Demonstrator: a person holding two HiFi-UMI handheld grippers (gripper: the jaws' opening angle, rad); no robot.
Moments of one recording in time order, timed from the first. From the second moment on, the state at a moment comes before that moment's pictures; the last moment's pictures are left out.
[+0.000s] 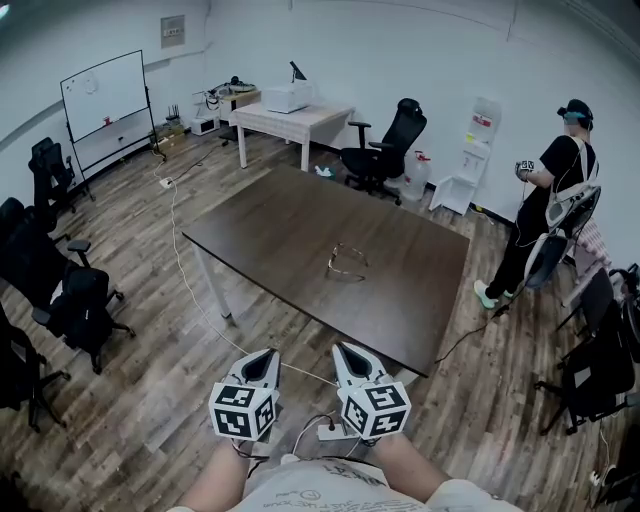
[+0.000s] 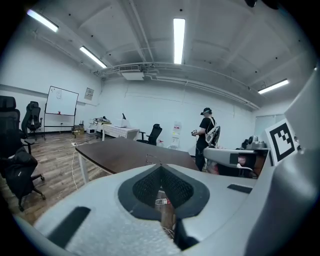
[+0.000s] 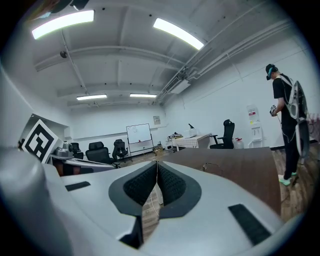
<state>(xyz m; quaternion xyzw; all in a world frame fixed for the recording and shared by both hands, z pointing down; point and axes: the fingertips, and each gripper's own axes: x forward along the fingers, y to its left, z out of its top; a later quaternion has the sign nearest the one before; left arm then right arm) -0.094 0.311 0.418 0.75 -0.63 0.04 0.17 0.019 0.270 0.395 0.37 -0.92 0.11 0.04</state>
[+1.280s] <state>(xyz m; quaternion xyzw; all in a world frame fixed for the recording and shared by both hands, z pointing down) -0.152 0.132 0.449 0.78 -0.60 0.08 0.18 -0.014 0.095 0.428 0.42 -0.90 0.13 0.03</state>
